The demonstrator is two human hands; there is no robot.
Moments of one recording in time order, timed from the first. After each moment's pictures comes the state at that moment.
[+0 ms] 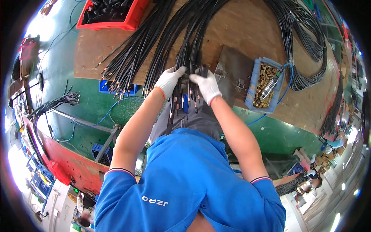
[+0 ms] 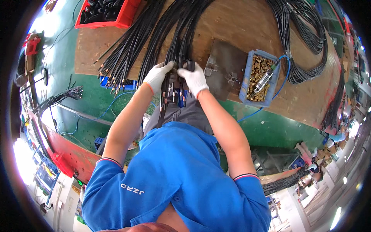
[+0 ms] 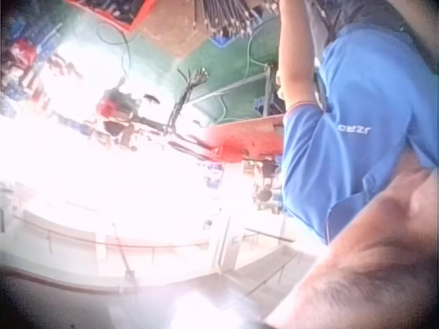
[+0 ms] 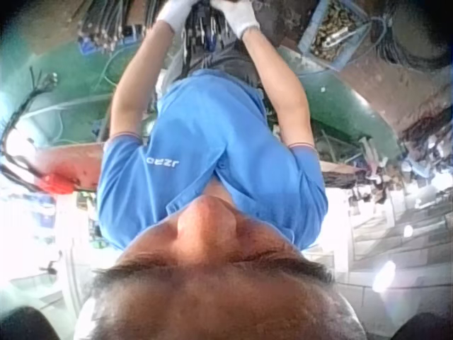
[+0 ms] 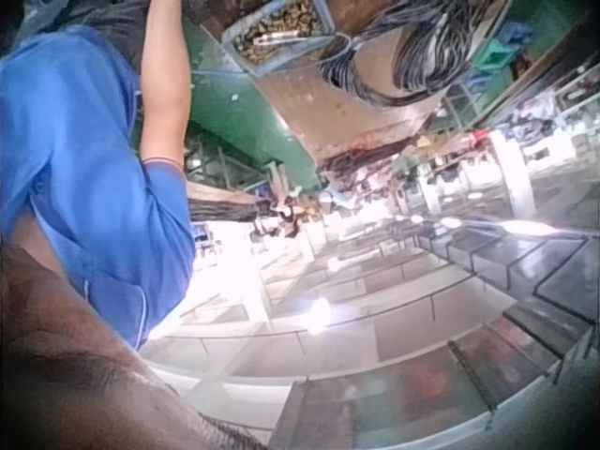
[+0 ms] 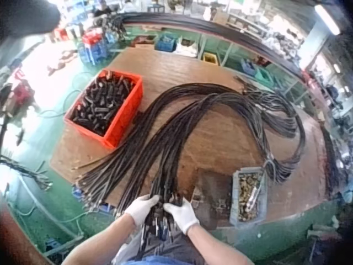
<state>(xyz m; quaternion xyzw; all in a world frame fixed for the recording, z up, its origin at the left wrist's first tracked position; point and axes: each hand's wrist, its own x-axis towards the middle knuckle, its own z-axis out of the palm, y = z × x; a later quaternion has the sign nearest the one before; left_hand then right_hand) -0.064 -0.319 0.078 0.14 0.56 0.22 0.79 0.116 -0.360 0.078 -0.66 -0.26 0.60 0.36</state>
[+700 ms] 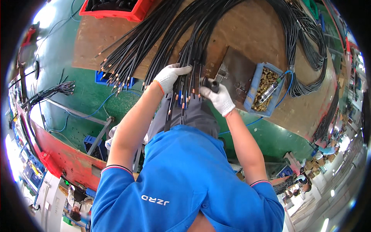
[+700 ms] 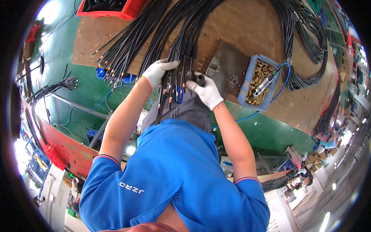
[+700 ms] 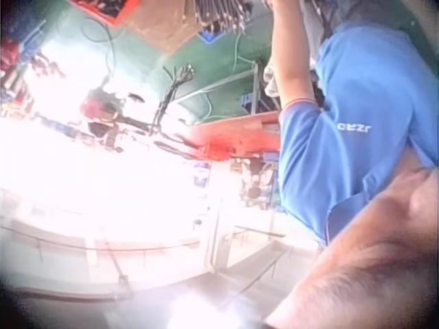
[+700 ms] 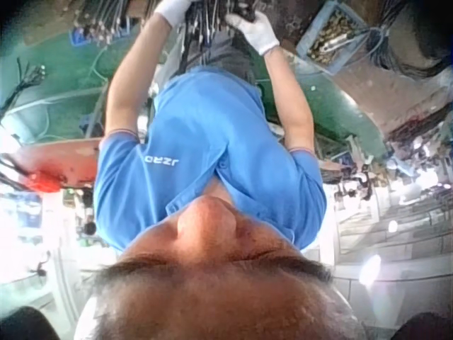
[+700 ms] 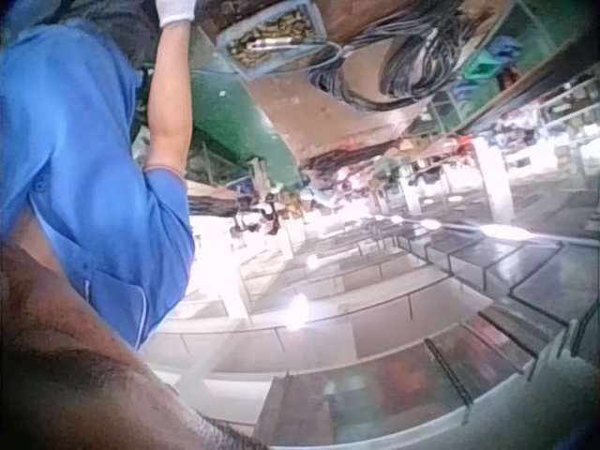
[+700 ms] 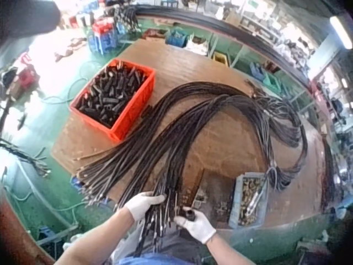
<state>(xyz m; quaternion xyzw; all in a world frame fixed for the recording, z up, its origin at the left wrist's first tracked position) -0.075 -0.307 0.100 0.06 0.48 0.21 0.85 0.161 -0.393 0.116 -0.58 -0.31 0.71 0.26</state>
